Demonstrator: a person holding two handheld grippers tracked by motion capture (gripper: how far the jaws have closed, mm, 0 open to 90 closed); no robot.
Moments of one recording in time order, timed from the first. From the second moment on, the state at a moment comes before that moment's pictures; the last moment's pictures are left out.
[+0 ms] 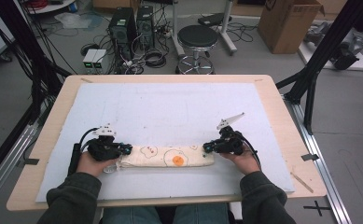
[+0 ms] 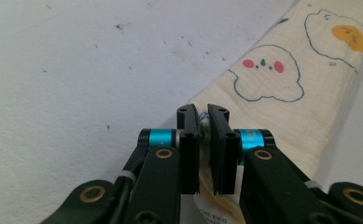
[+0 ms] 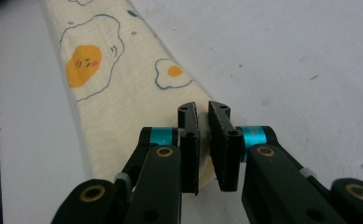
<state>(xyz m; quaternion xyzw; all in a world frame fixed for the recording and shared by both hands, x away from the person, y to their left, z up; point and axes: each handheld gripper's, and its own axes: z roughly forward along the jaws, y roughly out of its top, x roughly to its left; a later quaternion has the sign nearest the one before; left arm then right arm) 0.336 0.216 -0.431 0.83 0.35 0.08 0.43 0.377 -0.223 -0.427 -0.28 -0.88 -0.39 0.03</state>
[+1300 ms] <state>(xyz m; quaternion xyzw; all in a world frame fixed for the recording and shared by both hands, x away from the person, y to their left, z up) 0.421 0.198 -0.422 0.78 0.43 0.16 0.43 0.462 -0.217 -0.408 -0.35 -0.86 -0.36 -0.06</state>
